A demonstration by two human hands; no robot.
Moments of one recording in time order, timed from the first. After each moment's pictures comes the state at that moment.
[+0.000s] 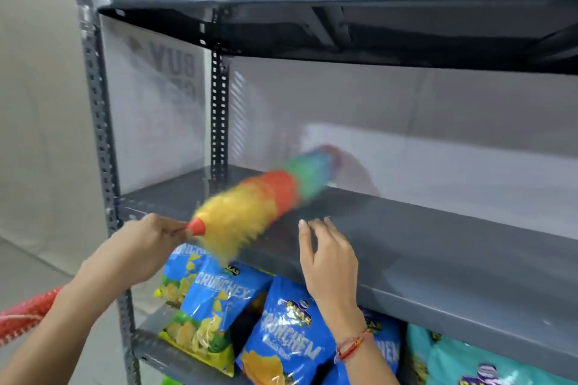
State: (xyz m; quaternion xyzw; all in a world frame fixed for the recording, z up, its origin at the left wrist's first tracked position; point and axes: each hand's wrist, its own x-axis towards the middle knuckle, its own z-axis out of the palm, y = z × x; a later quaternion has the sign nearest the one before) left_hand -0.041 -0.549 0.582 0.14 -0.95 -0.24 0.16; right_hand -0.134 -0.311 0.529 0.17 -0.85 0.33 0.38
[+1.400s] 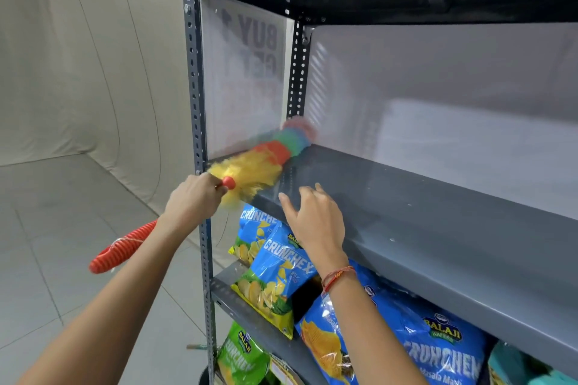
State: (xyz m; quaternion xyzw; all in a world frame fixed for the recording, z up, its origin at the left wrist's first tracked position) left_hand -0.081 -0.623 0.543 0.28 -0.92 -0.12 0.24; right_hand -0.160 -0.431 0.523 0.31 -0.88 0.27 0.24
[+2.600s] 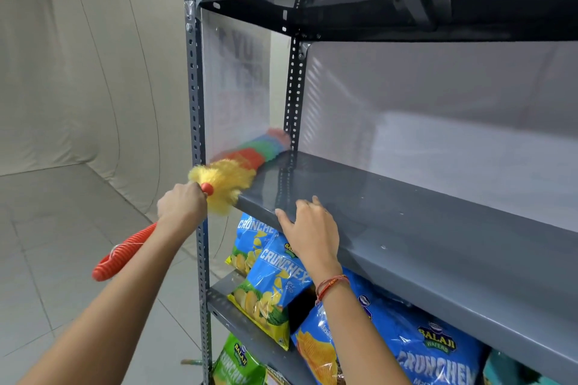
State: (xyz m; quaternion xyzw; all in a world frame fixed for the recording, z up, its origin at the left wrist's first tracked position) left_hand -0.079 -0.623 0.549 0.40 -0.89 -0.07 0.20; right_hand -0.156 -0.425 0.523 0.29 -0.88 0.28 0.24
